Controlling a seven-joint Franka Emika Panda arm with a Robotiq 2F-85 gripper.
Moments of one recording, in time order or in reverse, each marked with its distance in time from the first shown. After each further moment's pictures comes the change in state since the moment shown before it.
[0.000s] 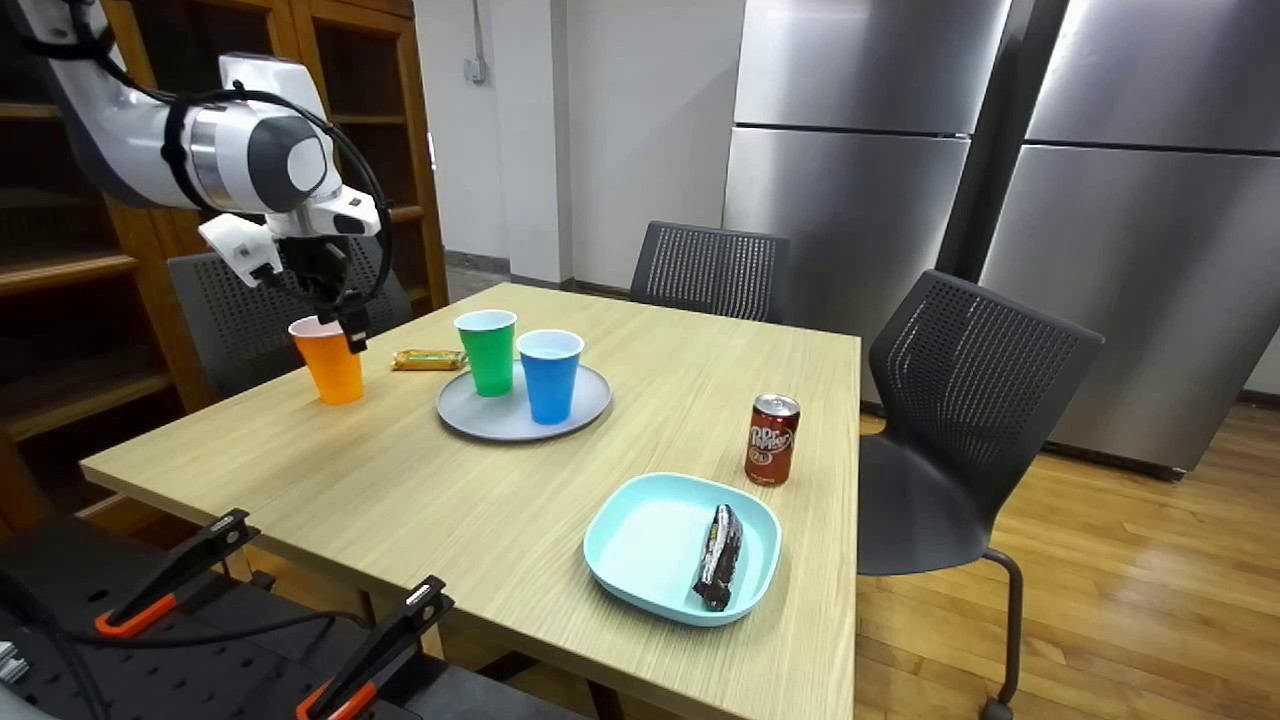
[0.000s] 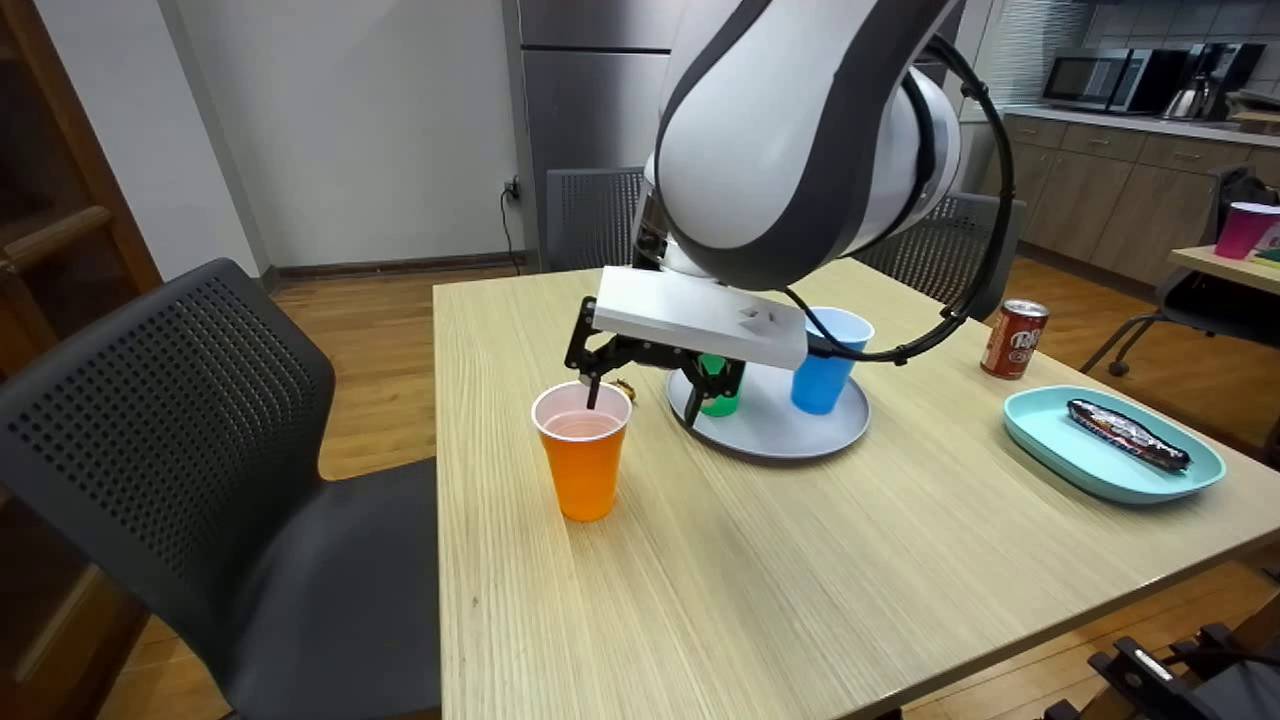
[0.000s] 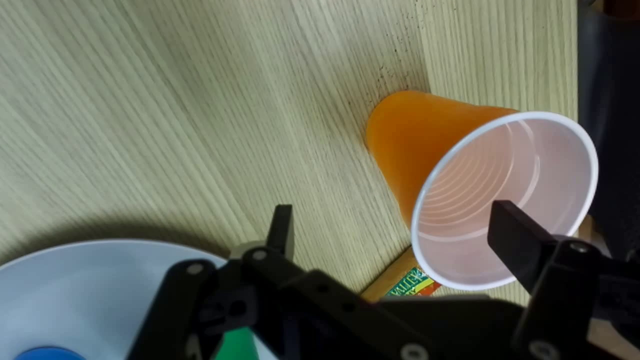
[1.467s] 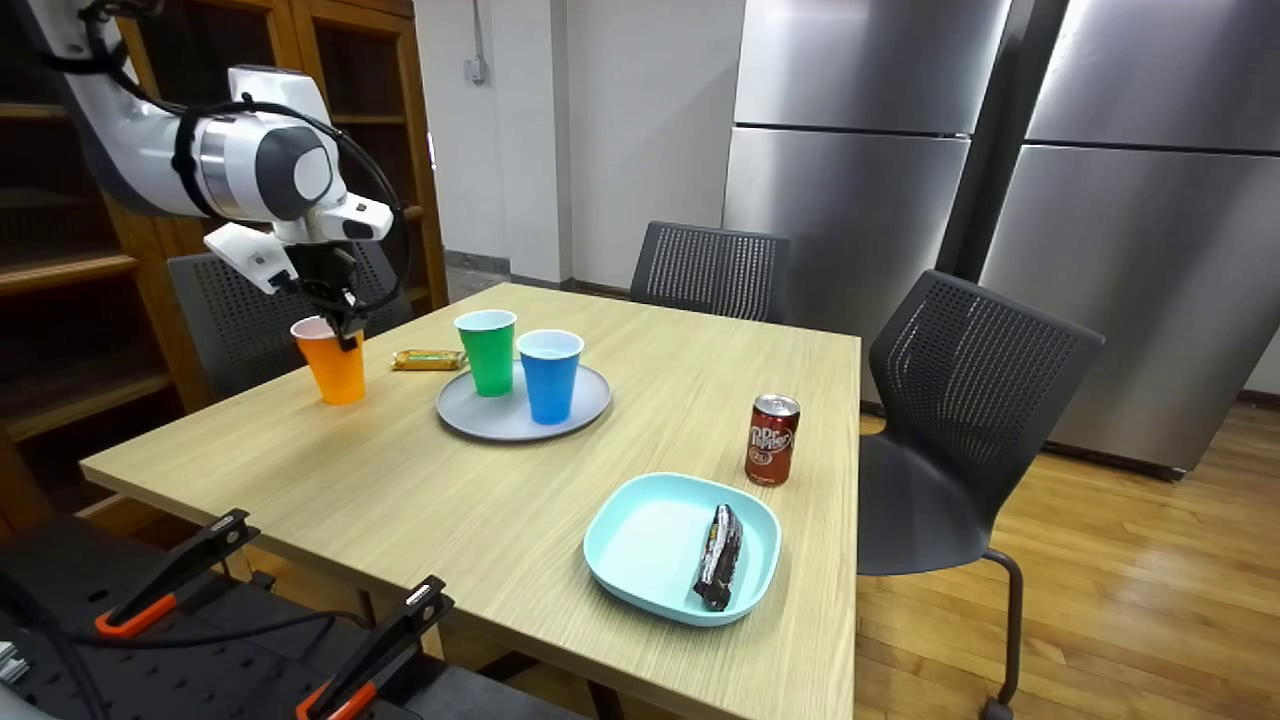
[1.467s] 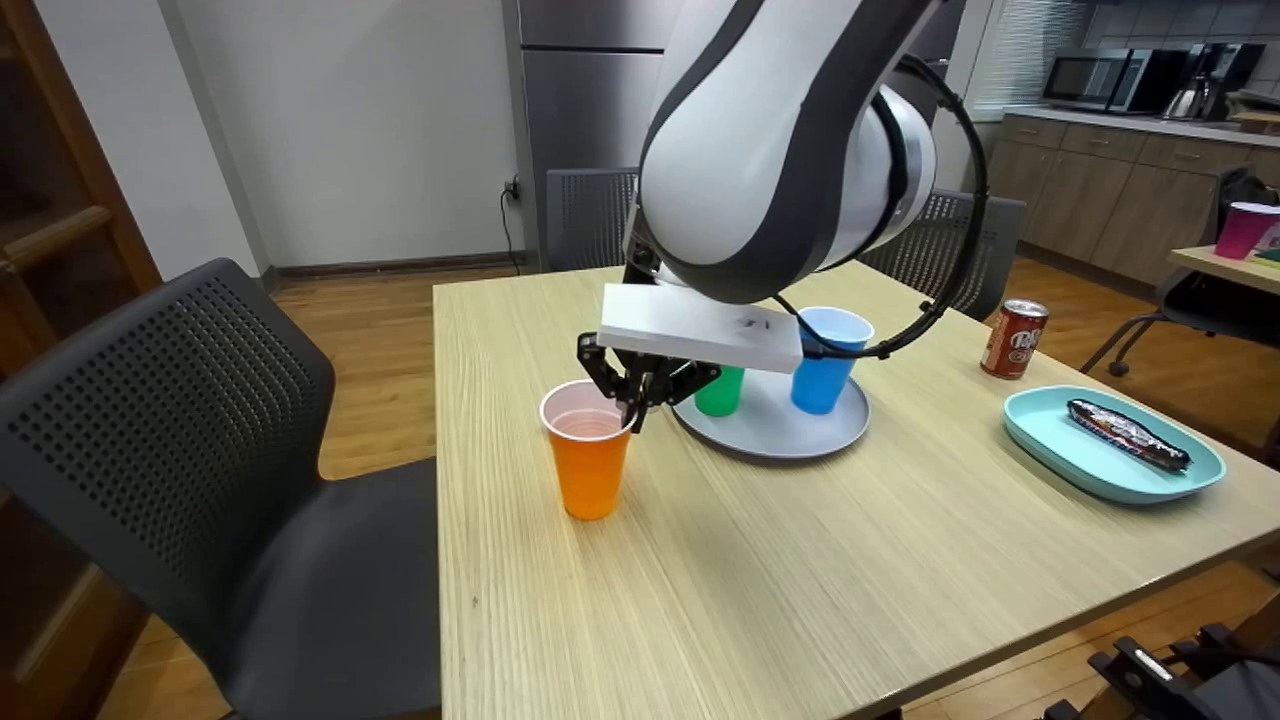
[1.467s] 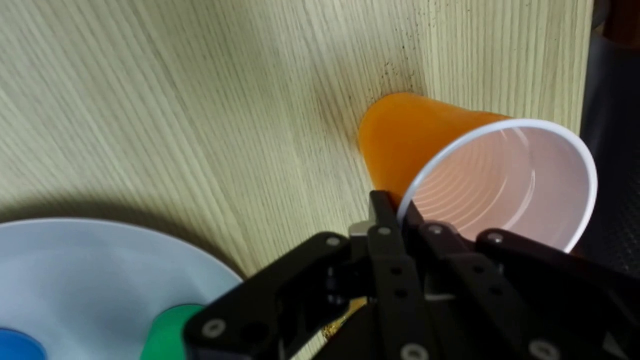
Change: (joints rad) arm -0.001 0.040 0.001 0.038 0.004 0.000 -0.104
